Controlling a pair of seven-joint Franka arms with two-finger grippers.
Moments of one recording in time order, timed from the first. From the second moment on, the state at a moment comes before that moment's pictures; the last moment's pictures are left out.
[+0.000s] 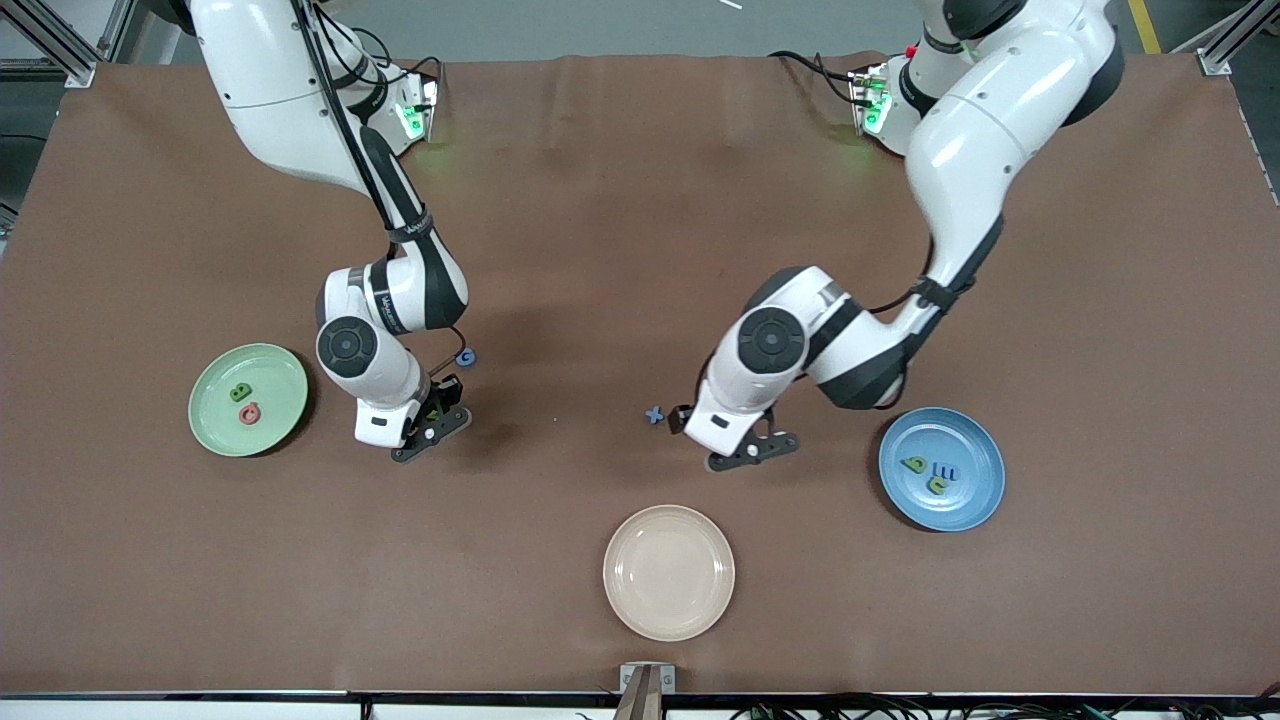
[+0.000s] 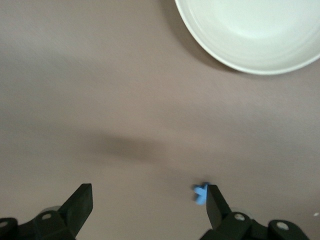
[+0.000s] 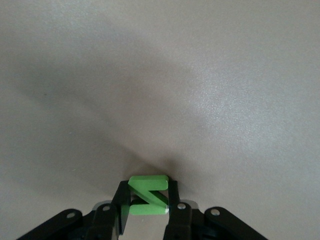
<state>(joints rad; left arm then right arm) -0.19 0.91 -0.61 -1.33 0.45 2.14 -1.14 0.51 0.58 -0.22 -1.92 0.16 2.43 -0.40</state>
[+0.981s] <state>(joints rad) -0.46 1.02 -0.40 -1.25 0.43 2.24 -1.40 0.04 0.46 -0.25 -1.90 0.16 2.20 -1.00</state>
